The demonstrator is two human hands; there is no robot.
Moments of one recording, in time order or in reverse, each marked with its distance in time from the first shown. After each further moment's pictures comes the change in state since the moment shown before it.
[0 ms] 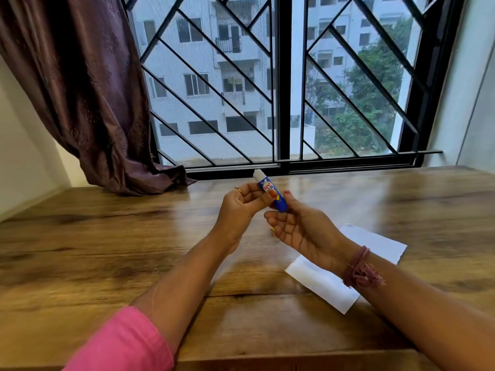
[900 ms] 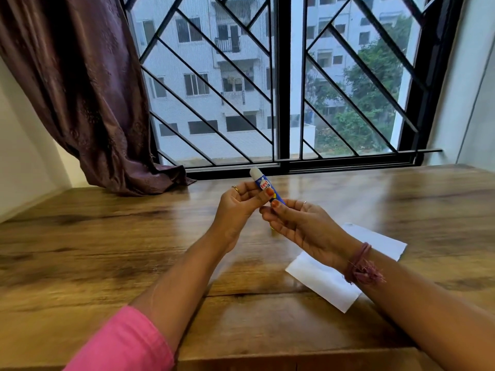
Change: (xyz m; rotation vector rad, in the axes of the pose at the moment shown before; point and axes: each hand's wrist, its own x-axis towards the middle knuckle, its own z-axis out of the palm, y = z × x) left_hand 0.002 0.000 -0.006 -0.035 -0.015 -0.005; right_hand 0.000 -0.002 -0.004 -0.051 -0.051 -0.068
